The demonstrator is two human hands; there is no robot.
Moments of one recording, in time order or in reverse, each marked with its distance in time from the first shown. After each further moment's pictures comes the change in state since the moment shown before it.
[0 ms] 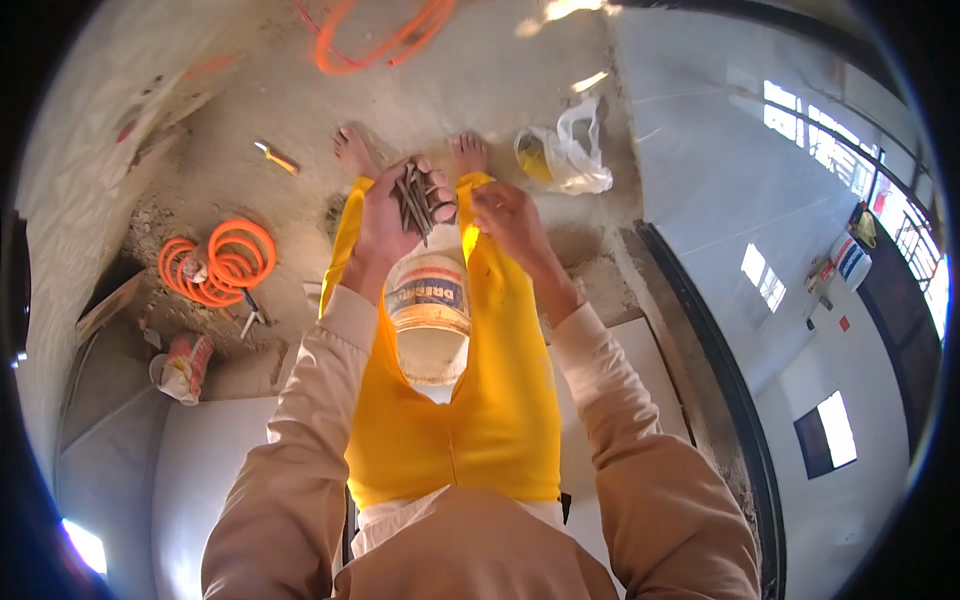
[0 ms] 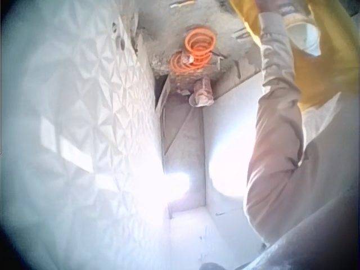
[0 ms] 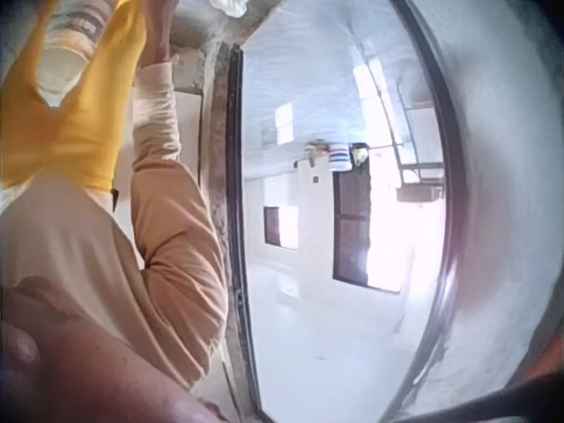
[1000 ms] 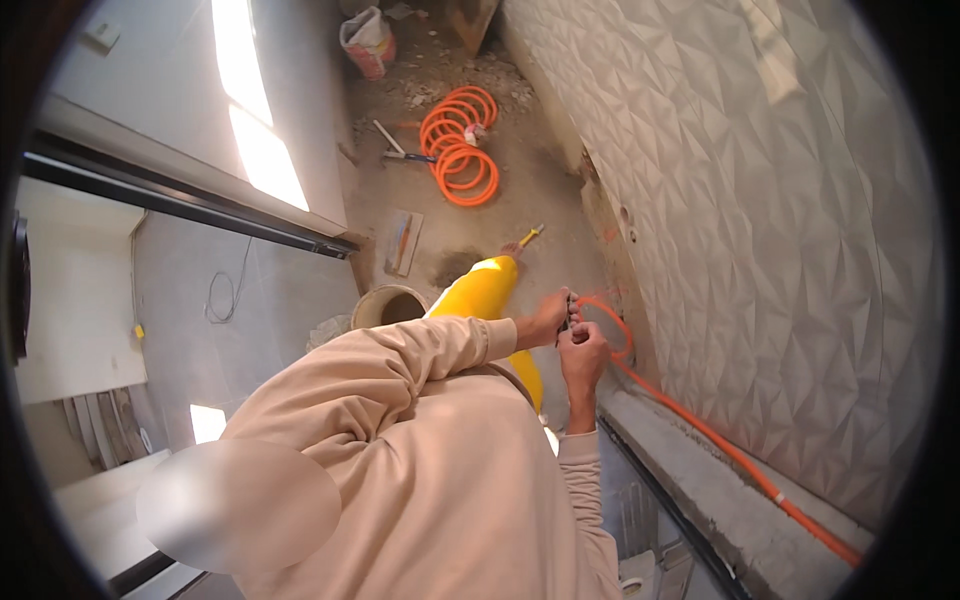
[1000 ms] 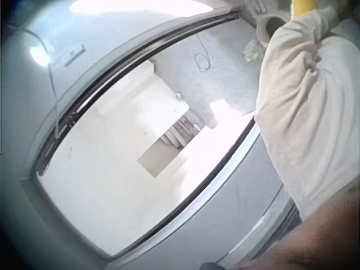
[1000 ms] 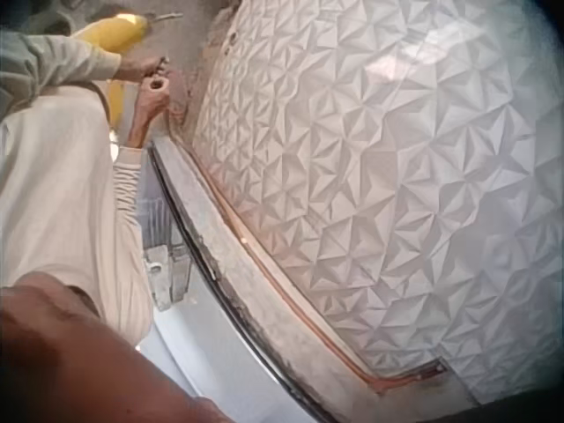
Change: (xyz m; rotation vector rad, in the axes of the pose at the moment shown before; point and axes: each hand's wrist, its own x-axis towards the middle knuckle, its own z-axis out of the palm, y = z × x) left_hand -0.248 -0.018 0.117 -0.779 0.137 0.936; right_hand -0.267 -0.232 0.137 -1.157 -0.537 -1.180
